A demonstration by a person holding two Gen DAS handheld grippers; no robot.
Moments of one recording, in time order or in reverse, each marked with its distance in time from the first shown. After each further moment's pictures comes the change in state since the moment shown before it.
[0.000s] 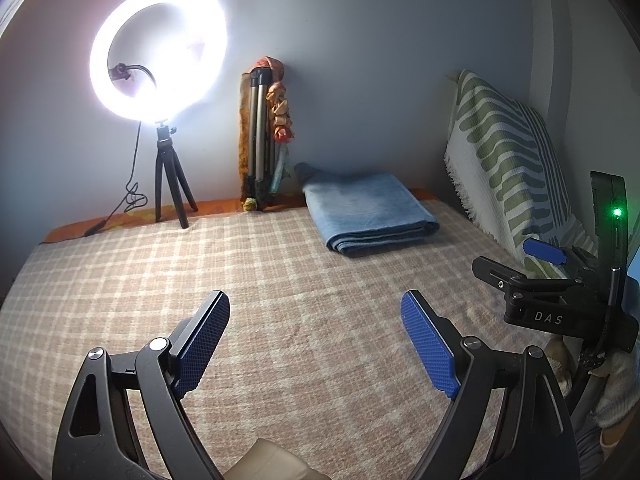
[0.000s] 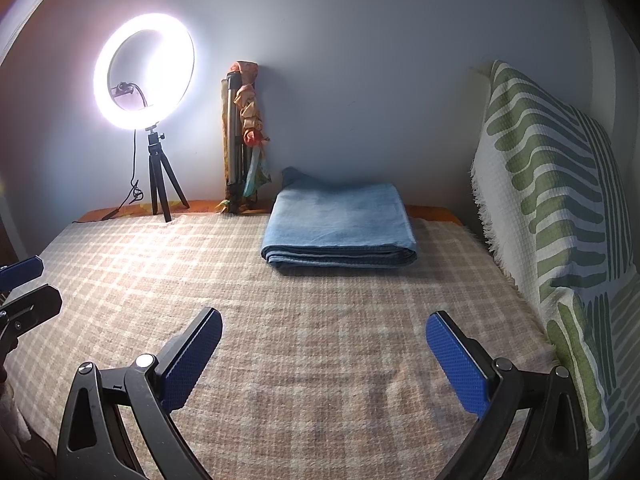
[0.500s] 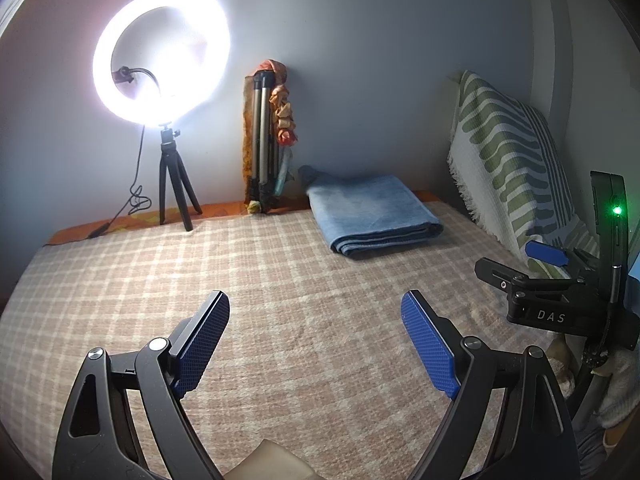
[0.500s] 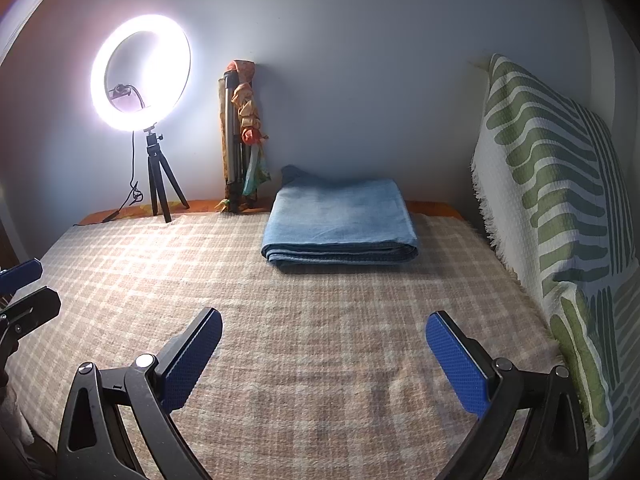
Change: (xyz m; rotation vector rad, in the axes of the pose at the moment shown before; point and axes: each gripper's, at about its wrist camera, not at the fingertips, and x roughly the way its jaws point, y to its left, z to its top) left arm -0.001 0.001 0.000 0.008 -0.017 0.013; right arm 0.002 -0.003 0.000 0.015 0.011 0.008
